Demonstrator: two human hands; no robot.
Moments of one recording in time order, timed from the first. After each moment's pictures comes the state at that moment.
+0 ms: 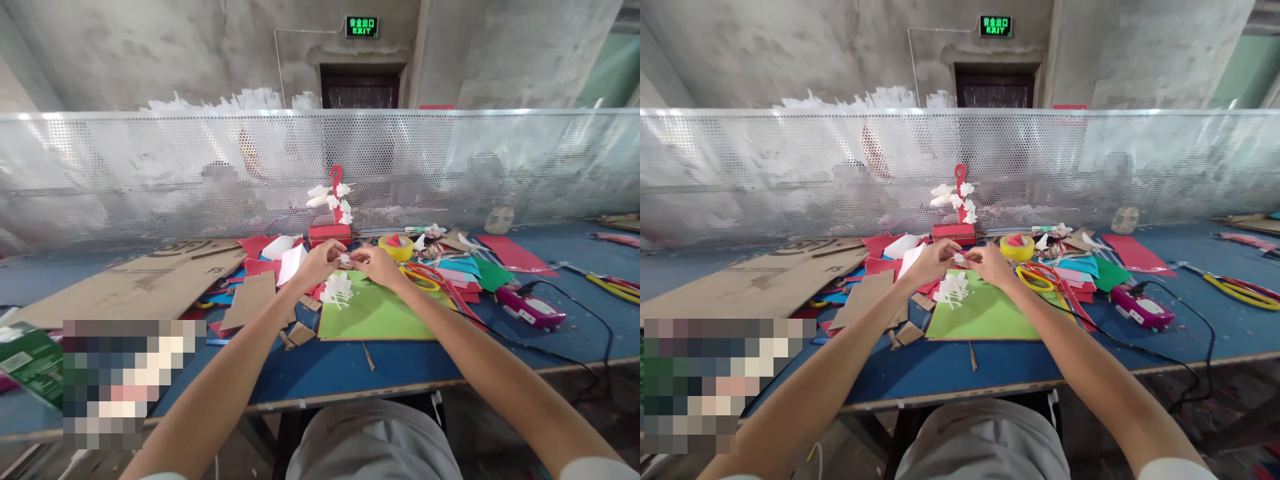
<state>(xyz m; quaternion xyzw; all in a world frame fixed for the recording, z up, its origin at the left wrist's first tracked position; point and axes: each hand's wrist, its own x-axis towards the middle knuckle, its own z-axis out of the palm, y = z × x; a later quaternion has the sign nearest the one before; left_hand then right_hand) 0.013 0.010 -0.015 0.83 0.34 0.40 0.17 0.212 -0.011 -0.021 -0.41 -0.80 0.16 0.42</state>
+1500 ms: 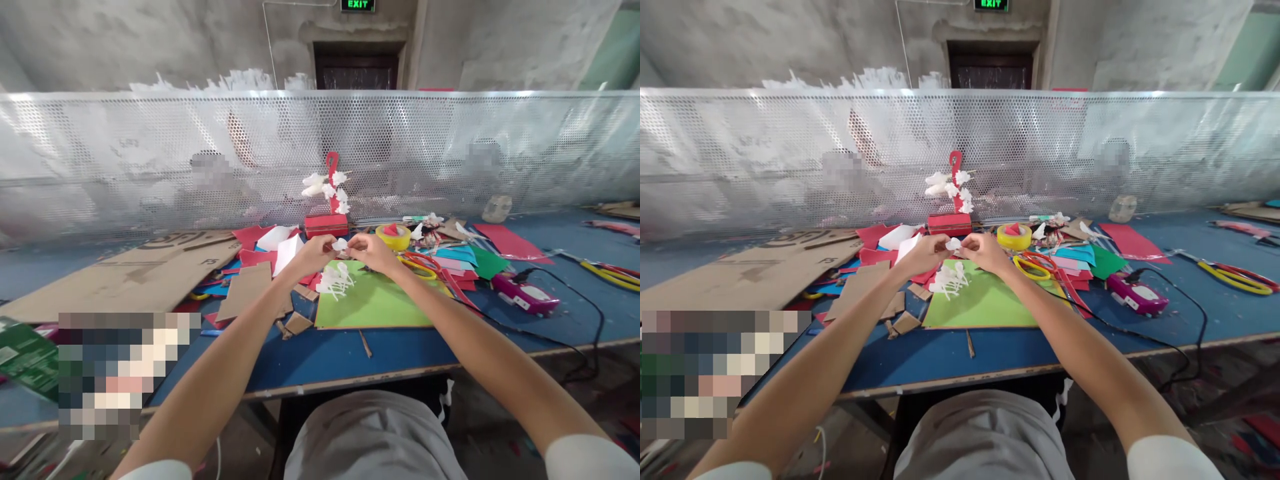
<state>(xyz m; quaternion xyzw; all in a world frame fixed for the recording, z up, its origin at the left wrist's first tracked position) 0.014 -0.003 -0.001 0.85 0.38 0.34 0.15 0.212 -0.012 -0.017 -0.40 -0.77 0.23 0.44</state>
